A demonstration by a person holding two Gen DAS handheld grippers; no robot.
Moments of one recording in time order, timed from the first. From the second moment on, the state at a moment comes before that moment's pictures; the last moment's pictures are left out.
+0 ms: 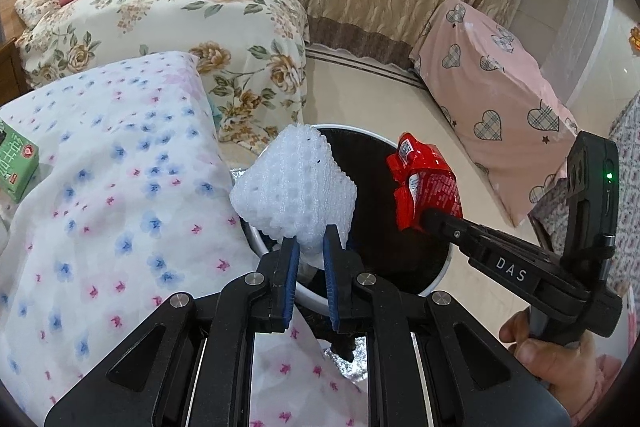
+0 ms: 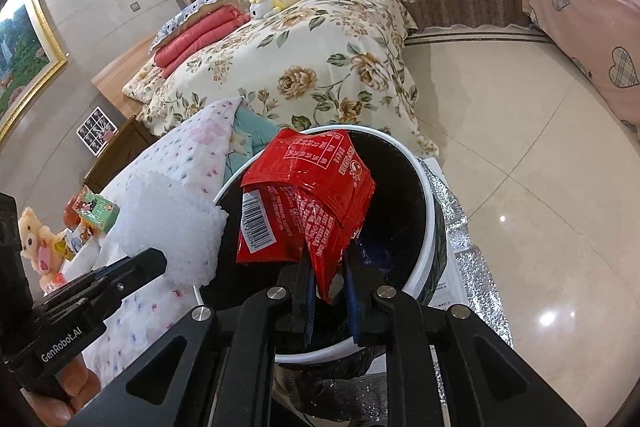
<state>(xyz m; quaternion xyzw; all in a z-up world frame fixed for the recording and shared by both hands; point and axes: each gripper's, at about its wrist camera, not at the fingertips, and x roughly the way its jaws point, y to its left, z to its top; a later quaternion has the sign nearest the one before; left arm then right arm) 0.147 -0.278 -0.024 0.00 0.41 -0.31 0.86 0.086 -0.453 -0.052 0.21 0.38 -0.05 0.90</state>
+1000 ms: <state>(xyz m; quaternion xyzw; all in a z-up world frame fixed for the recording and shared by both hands) 0.126 -0.177 -0.022 -0.05 0.40 -0.23 0.88 0.084 -0.401 -0.038 0.22 0.37 -0.01 0.90</state>
